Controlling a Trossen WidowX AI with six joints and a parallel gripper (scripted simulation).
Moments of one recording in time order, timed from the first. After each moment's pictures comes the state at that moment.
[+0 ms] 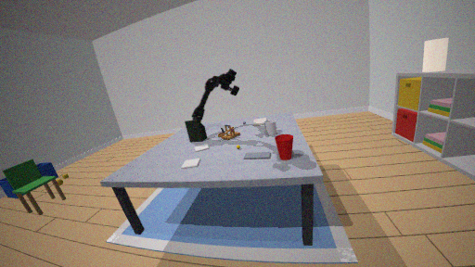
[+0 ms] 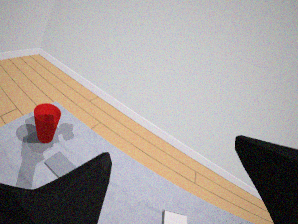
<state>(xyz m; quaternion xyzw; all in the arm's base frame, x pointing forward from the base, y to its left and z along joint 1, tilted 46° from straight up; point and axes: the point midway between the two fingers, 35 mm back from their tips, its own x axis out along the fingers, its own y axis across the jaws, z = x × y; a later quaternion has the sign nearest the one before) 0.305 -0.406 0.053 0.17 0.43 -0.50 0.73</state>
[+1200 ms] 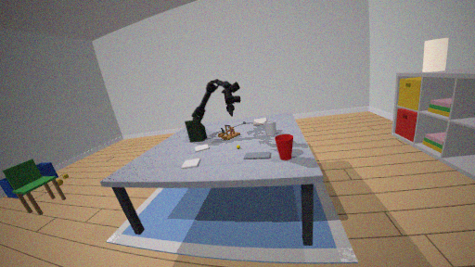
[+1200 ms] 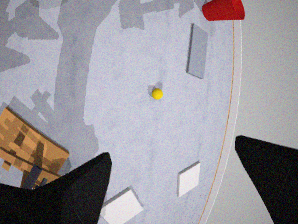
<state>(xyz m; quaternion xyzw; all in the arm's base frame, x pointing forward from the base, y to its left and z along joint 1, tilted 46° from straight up) 0.329 -0.214 0.009 0.03 0.61 0.06 0.79</state>
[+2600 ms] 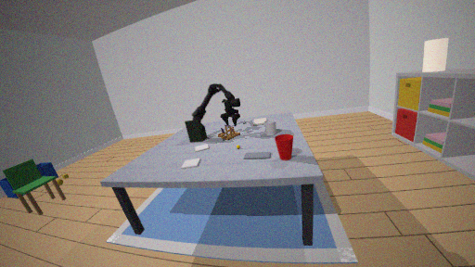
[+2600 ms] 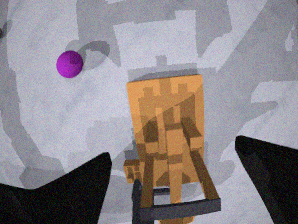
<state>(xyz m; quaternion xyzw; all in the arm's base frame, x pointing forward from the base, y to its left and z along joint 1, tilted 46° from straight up) 0.310 -0.028 0.012 -0.04 0.44 0.47 0.76</state>
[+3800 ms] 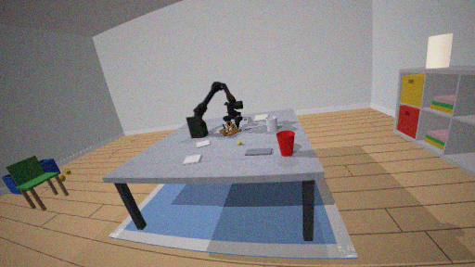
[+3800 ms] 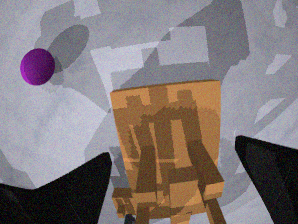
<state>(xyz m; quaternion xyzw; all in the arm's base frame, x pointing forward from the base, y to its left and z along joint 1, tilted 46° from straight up) 0.321 0.008 -0.026 -0.04 0.44 0.47 0.77</state>
